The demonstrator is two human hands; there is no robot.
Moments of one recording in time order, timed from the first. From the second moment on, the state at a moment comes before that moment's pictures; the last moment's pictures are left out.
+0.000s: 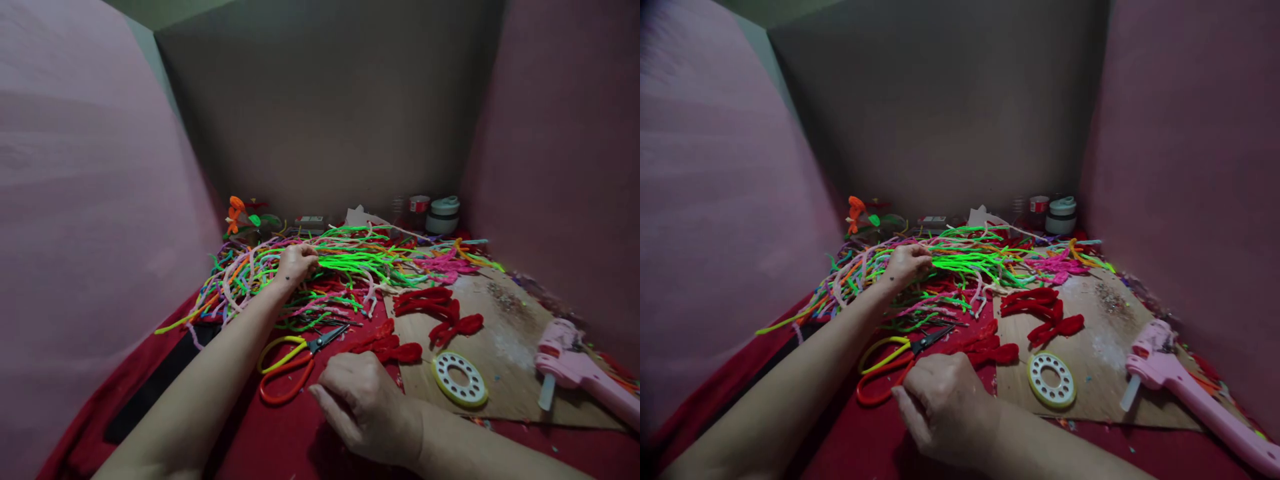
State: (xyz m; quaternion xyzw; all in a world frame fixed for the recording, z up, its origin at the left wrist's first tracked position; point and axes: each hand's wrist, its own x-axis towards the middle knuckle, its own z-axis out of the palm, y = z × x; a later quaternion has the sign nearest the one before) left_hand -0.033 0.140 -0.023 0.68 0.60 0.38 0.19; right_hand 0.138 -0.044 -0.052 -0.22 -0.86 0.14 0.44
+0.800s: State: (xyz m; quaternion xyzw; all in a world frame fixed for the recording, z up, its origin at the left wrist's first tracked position) left_hand -0.053 0.083 -0.005 0.81 0.47 0.27 0.24; right_hand 0.142 -0.043 -0.049 -0.24 -0.86 0.13 0.44
